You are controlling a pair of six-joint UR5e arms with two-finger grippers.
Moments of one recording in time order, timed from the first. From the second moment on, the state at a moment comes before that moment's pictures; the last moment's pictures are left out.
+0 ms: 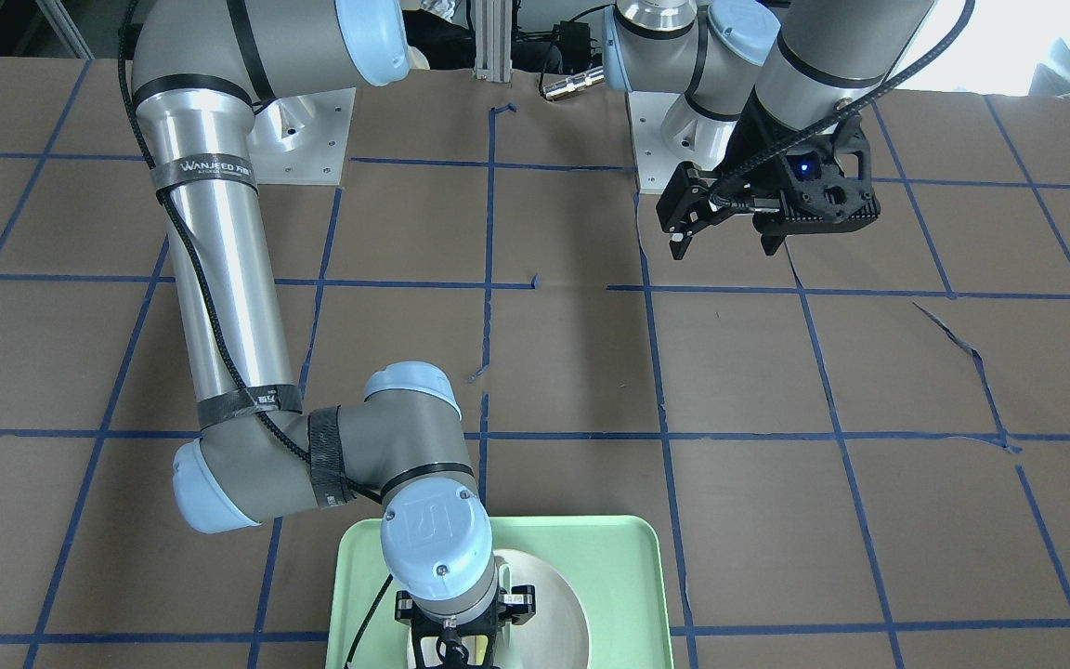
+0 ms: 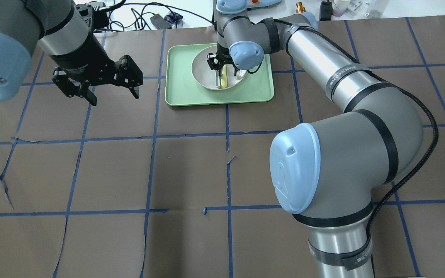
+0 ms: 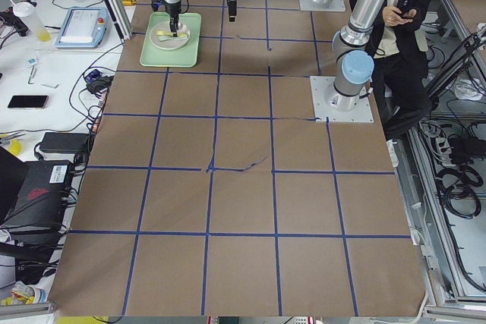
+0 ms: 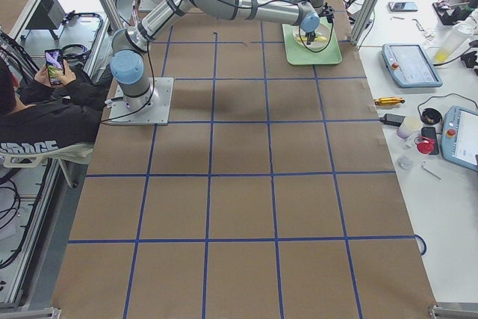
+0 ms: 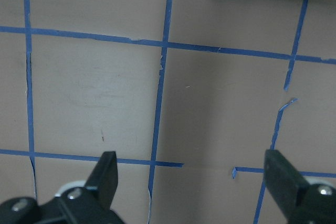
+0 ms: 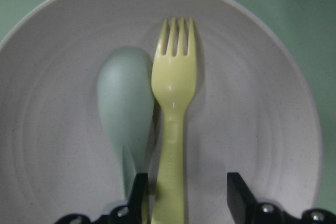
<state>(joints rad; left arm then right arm) -1.59 -1.57 -1.60 -1.54 1.53 -0.14 1.84 -0.61 0.93 -2.01 -1.53 0.26</state>
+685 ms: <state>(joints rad) -1.59 -1.57 -1.60 -1.54 1.53 -0.14 1.84 -0.62 0.95 -2.01 -1.55 0.26</state>
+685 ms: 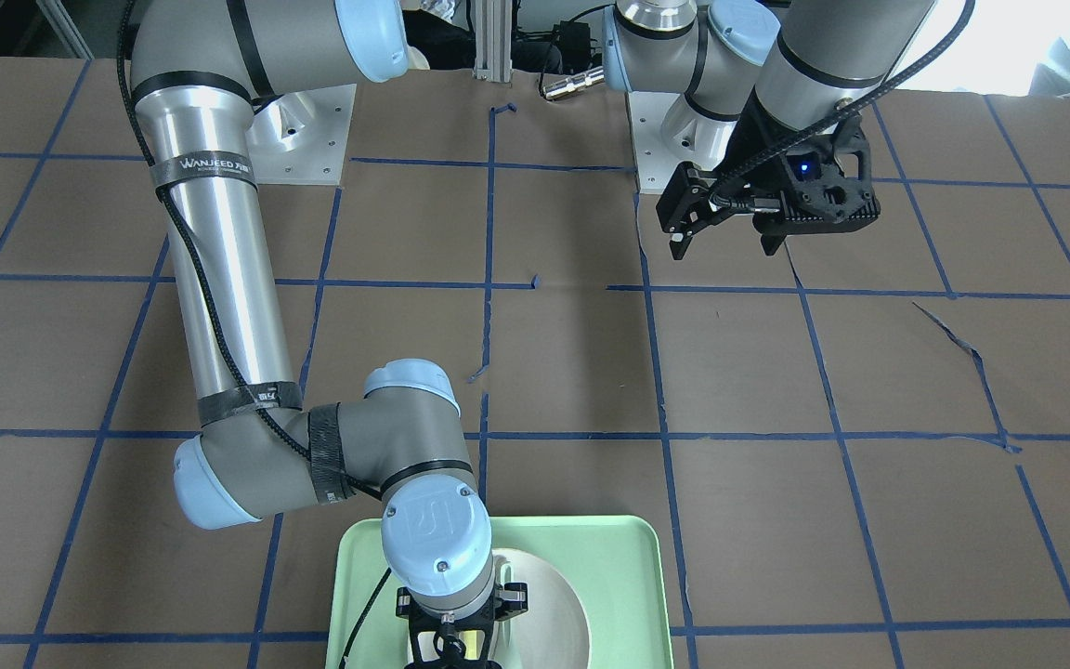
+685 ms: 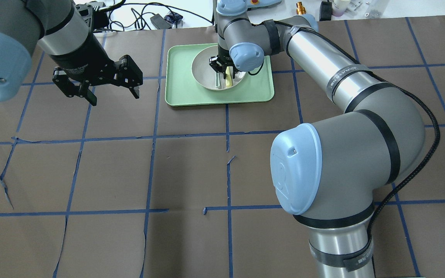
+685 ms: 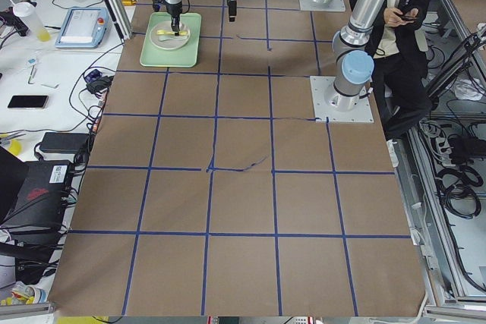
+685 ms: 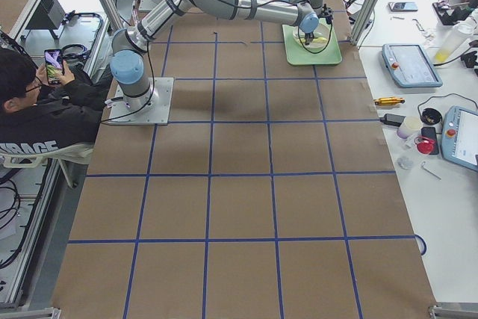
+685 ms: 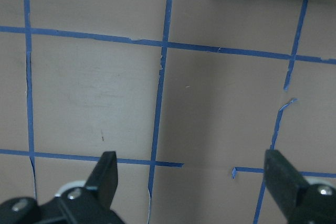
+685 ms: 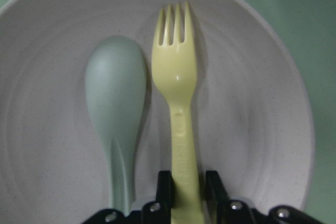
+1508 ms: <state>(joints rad) -1.59 -1.57 -1.60 -1.54 1.53 -0.14 1.76 -0.75 1.01 -1.94 -1.54 0.09</state>
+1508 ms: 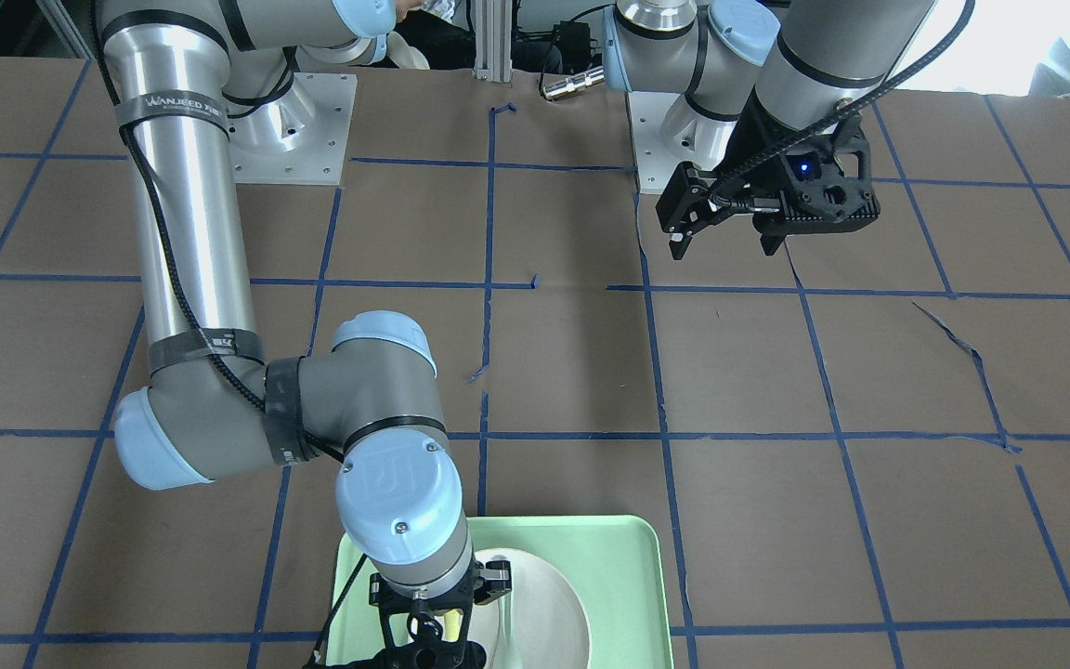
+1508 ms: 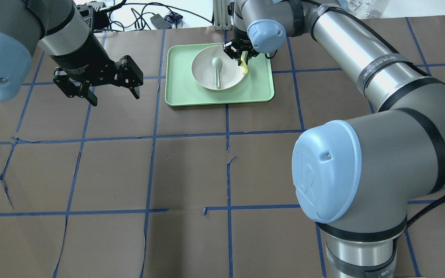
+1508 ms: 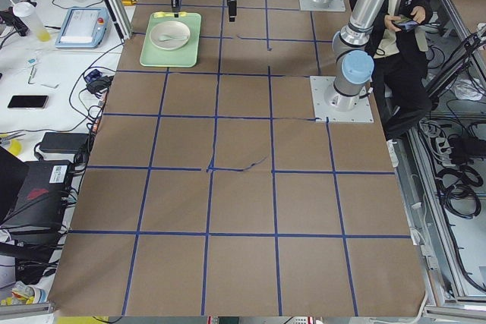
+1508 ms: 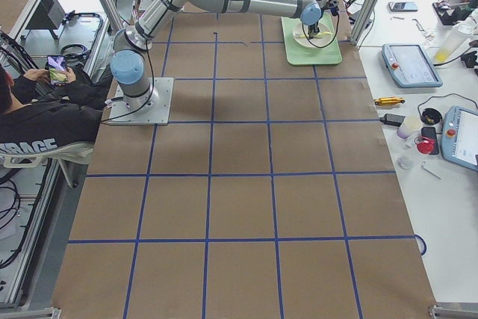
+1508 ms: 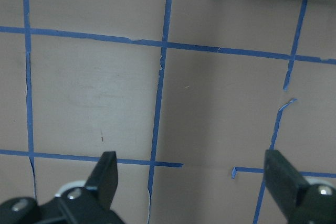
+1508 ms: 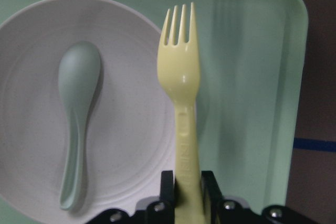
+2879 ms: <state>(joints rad) -1.59 -1.57 -1.61 -1.54 1.53 -0.14 1.72 -0.82 1.16 -2.00 -1.55 0.05</state>
